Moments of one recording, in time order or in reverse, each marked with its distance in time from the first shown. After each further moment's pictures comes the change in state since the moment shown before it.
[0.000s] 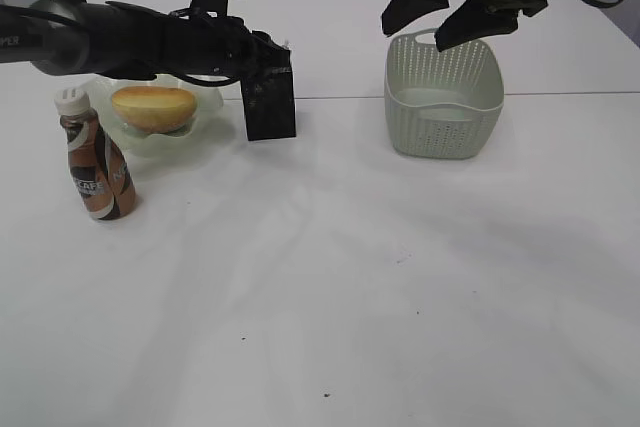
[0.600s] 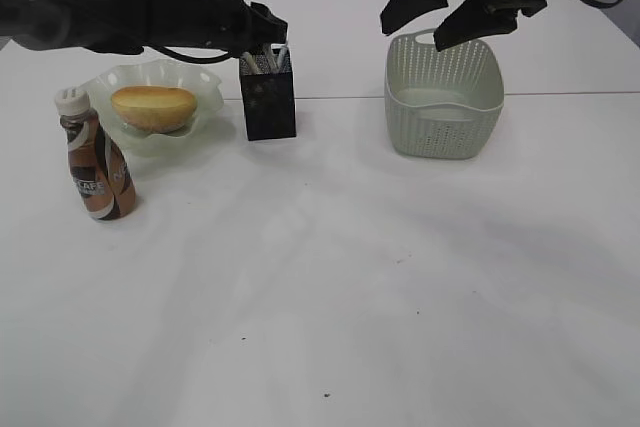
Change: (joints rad) left arm 0.000 -0.058 -0.007 0.058 0.011 0.000; right arm 0.000 0.000 0.000 0.008 -0.001 0.000
